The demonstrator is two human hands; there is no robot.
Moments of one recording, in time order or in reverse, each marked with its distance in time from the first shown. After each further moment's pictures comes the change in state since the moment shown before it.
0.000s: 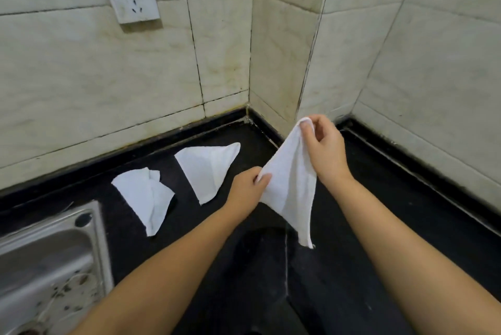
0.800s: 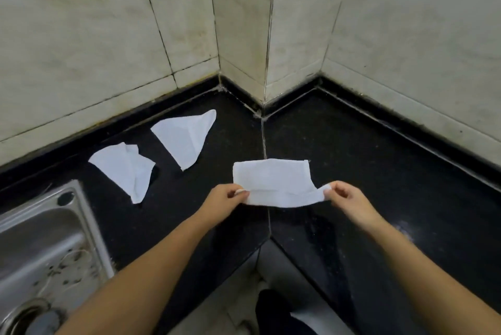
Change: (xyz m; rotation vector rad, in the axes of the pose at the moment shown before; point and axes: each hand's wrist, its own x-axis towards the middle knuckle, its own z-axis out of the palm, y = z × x) left_hand -0.079 -0.075 0.021 0.102 -0.287 -0.089; right_hand -0.177 0.120 -0.100 -0.045 -0.227 0.606
